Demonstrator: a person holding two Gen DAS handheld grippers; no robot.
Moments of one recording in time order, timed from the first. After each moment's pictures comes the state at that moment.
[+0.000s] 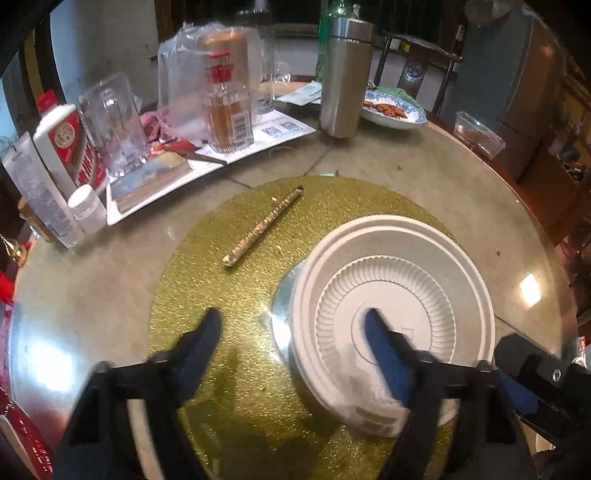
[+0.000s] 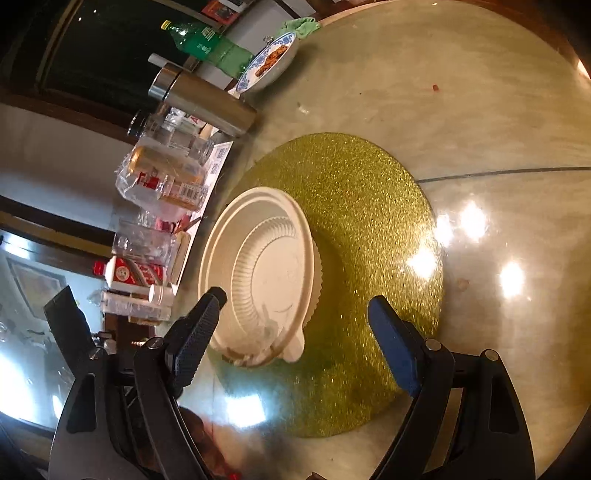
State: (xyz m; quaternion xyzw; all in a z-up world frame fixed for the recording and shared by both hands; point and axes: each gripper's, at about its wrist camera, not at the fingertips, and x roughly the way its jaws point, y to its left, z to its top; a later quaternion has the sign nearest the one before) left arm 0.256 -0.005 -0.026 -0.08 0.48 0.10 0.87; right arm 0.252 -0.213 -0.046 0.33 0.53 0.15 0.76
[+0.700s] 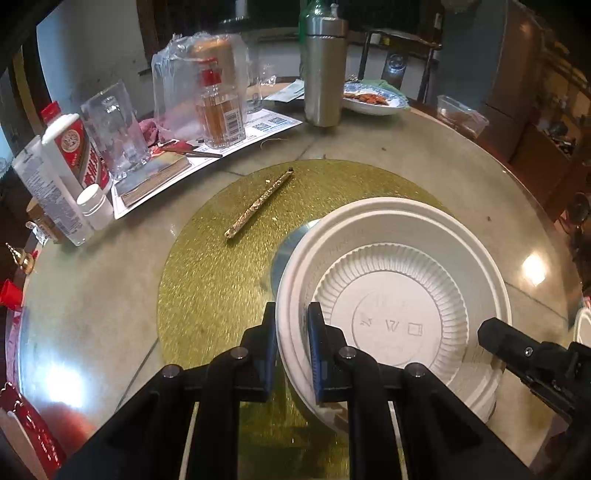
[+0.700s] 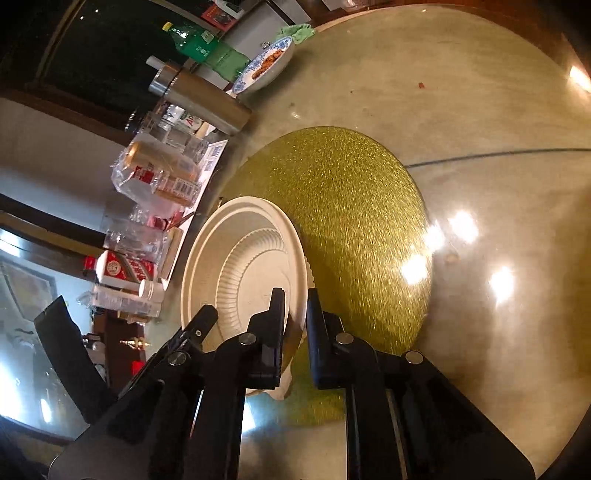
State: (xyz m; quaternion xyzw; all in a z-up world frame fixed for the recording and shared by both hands) left arm 0.217 -0.016 -0.023 -0.04 0.47 0.08 0.88; right arm 0.222 -0.208 -0.042 0.32 0.52 0.13 0.78
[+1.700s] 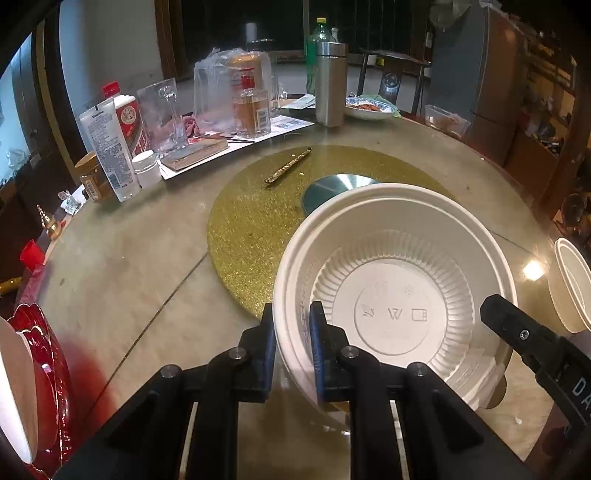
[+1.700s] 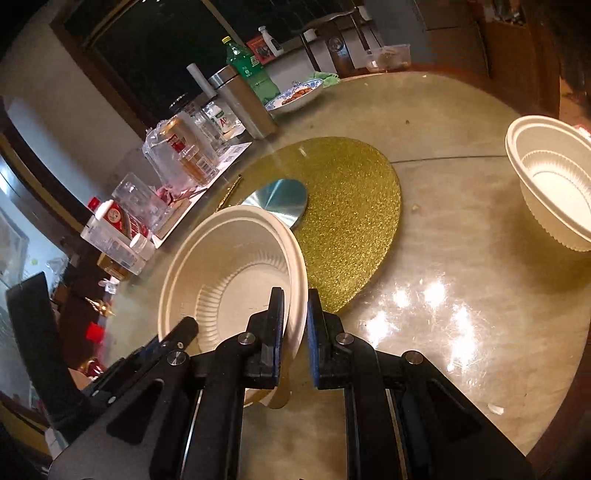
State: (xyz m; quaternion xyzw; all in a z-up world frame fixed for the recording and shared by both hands) left arm 0.110 -0.008 -0.031 -0.04 0.42 0.09 0.90; right arm 0.104 -0.177 -0.029 0.21 0.43 0.11 0.87
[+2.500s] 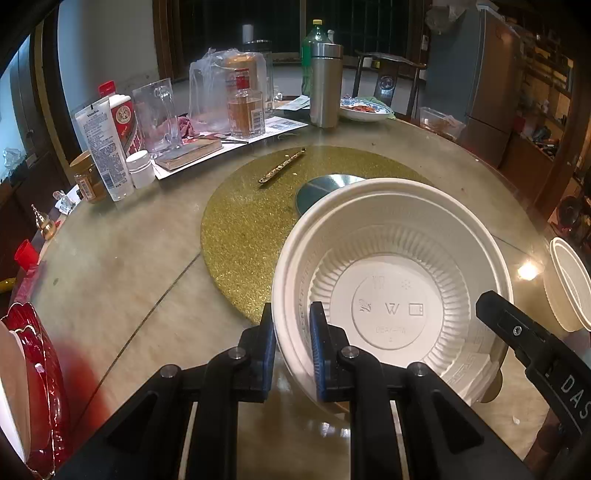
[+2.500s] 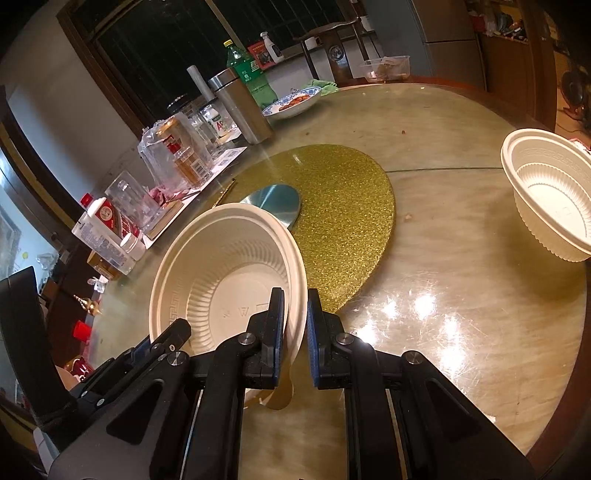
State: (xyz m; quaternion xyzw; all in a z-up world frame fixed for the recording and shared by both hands) left arm 0.108 -0.009 -0.033 -0.04 0.41 0.08 0.91; right arm 0.102 -0.176 -0.029 0.19 0.42 0.10 0.88
